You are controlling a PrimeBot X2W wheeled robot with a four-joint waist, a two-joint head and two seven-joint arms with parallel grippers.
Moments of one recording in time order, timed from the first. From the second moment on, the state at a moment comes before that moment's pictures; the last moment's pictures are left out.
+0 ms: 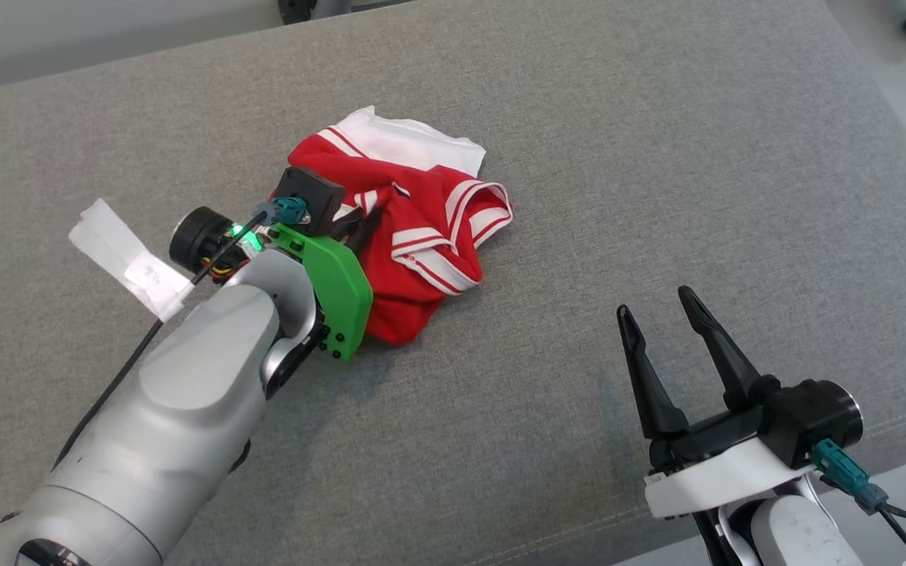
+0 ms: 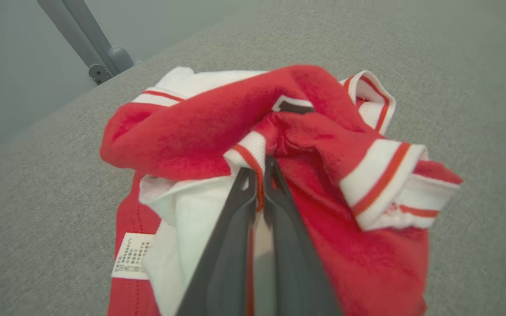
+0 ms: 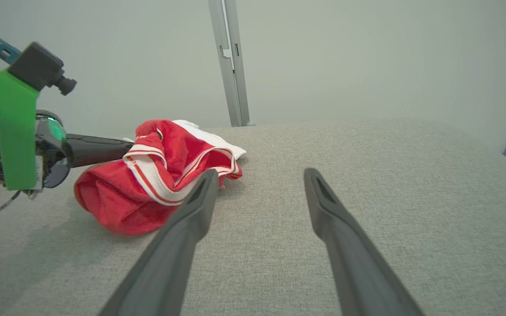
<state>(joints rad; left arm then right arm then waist) -0.91 0.23 -0.94 0.79 -0.66 -0.13 0.01 -0.07 -0.08 0.22 -0.01 0.17 0.13 -0.26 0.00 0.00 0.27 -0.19</state>
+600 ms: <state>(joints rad) -1.08 0.19 -0.85 0.51 -1.36 -0.13 0.07 -0.03 -0.06 0.25 0.02 0.18 0.13 -0.26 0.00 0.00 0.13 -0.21</state>
